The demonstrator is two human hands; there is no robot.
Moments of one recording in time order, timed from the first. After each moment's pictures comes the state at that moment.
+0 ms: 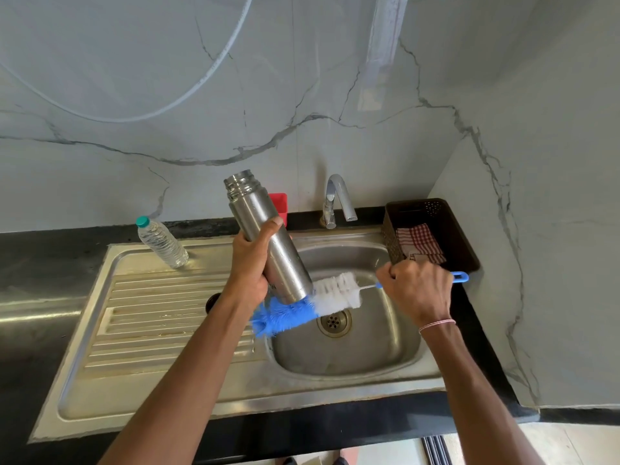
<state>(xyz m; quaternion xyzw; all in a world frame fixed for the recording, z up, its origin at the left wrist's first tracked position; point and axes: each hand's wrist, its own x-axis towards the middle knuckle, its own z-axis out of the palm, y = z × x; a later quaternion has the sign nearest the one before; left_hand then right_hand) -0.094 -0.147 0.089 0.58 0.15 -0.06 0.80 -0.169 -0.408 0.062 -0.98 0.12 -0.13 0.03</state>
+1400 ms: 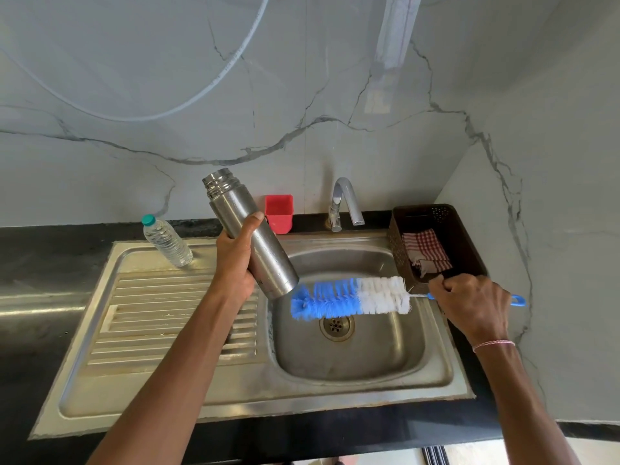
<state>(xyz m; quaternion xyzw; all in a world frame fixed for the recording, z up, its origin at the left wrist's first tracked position) -0.076 -0.118 0.084 0.56 0.19 -0.03 0.81 -0.188 -0.471 0.060 -0.98 0.18 -0.11 0.06</state>
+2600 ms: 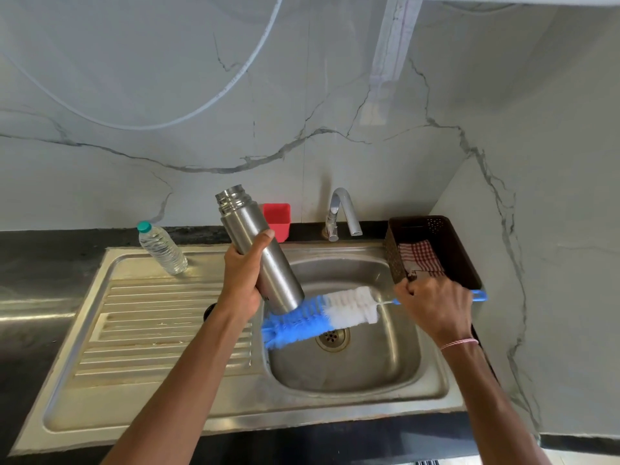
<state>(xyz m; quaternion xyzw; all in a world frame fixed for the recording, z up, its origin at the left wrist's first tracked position) -0.082 -0.129 0.073 0.56 0.19 -0.04 0.81 -0.168 -0.426 0.069 -0.99 0.12 -0.12 0.01</state>
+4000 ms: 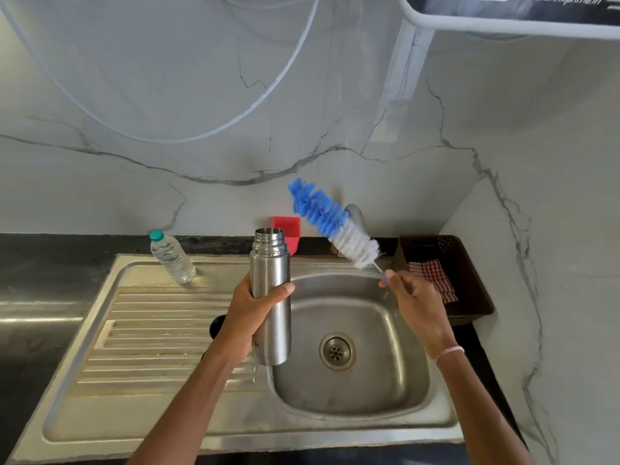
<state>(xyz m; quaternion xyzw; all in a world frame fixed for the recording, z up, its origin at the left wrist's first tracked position) -0.117 -0.103 0.057 0.67 0.11 -0.09 0.73 -0.144 -0.385 0.096 -0.88 0.16 -0.02 0.45</state>
